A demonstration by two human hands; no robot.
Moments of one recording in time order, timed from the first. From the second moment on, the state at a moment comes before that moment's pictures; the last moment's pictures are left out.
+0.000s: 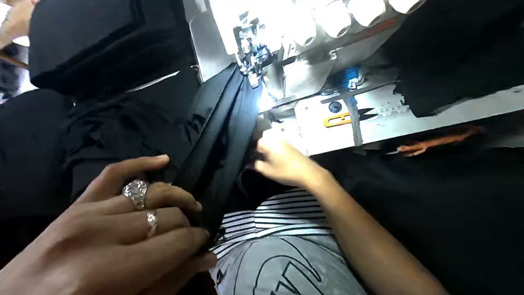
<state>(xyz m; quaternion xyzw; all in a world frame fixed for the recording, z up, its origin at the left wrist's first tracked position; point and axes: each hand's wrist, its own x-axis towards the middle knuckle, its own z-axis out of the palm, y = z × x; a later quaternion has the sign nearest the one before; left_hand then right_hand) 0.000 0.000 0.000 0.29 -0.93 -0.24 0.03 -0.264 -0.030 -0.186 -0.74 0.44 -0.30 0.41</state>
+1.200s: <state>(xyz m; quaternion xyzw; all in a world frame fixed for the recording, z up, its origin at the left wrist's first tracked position) 0.043 -0.033 -0.005 0.37 -0.92 -0.03 0.10 -0.301 -0.039 -0.175 -0.81 0.35 -0.46 0.13</state>
